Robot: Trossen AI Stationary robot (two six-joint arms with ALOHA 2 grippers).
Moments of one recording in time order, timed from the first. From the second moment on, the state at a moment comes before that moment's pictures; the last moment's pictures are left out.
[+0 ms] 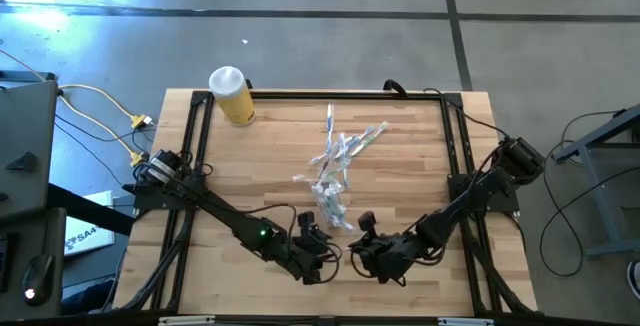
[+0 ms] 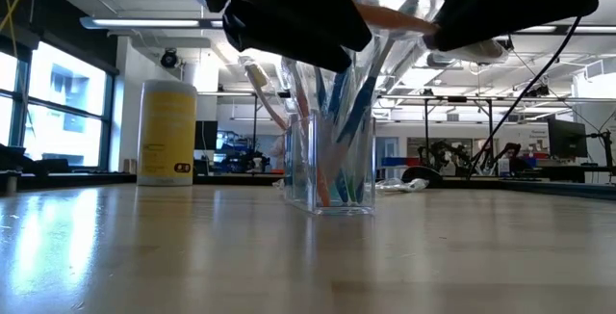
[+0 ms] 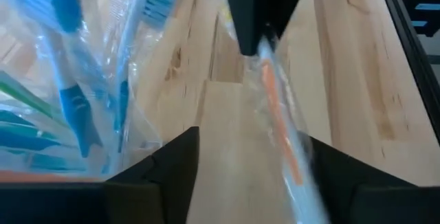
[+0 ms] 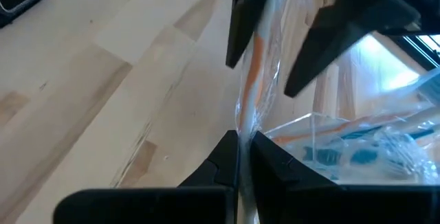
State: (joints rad) left arm -0.54 1.87 1.28 -0.10 -0.54 -0.42; right arm 0.65 1.66 1.00 -0.13 0.52 -0.10
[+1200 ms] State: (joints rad) left arm -0.59 1.87 1.28 -0.08 -0.42 -0.48; right arm 0.74 1.56 1.00 -0.17 0.53 0.06
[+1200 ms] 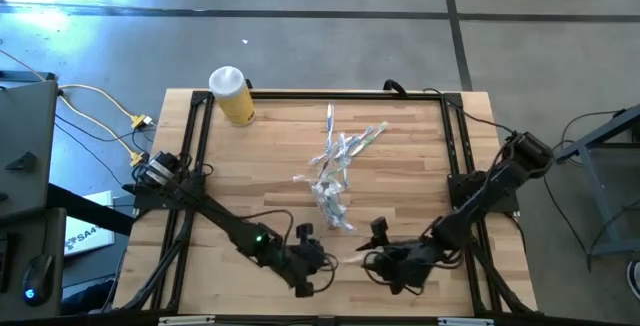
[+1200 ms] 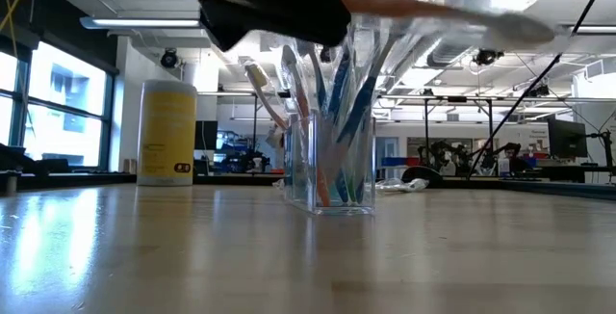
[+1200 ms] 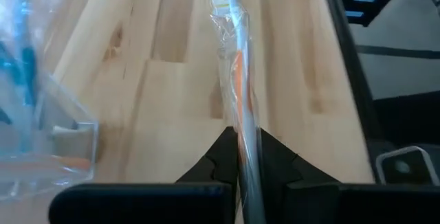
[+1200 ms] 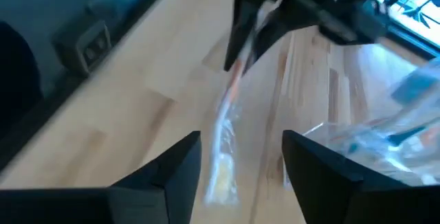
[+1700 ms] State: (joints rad) left arm -0.86 1.86 1.28 0.15 -1.01 -0.29; right arm 1.01 1.42 1.00 -0.17 0.55 0.19
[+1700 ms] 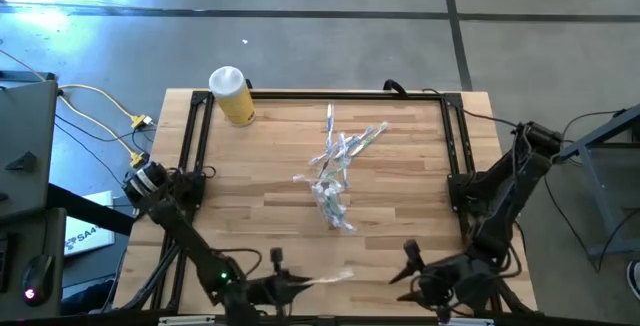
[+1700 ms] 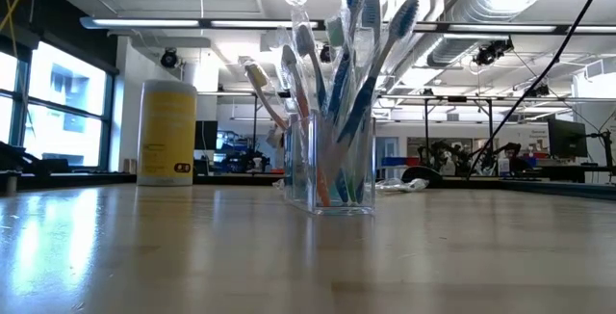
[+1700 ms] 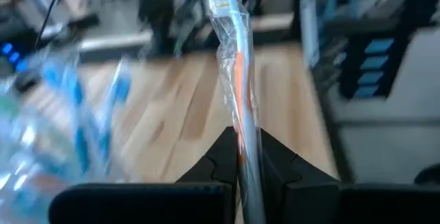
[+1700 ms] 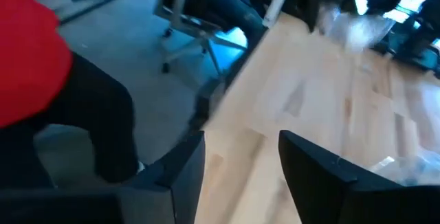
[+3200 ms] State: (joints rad) left arm -0.48 1.90 1.28 0.78 -0.06 0.28; right arm 0.84 1.42 1.00 0.35 0.65 -0.22
